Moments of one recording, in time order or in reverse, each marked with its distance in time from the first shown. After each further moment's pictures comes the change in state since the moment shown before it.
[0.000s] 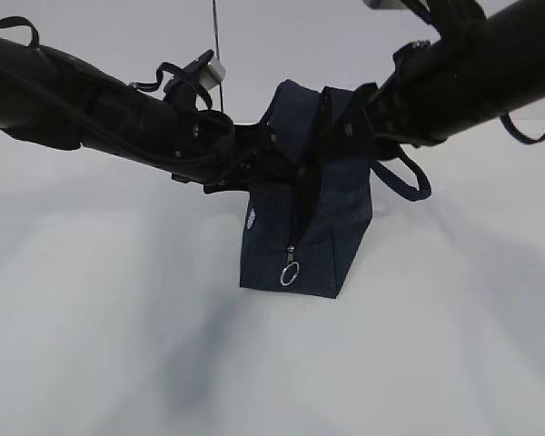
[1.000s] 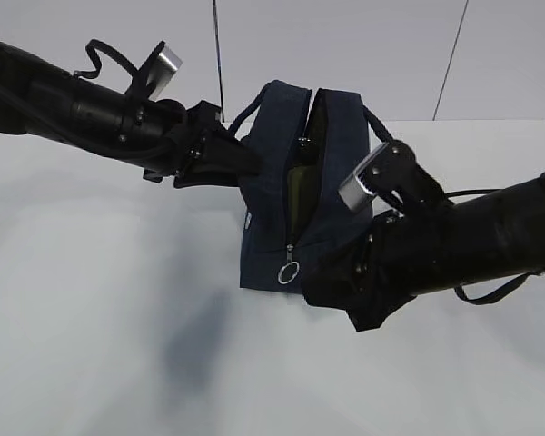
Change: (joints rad) left arm 0.150 0.000 0.000 0.002 0.305 0.000; right arm 0.000 0.111 0.404 0.795 -0.079 -1.098
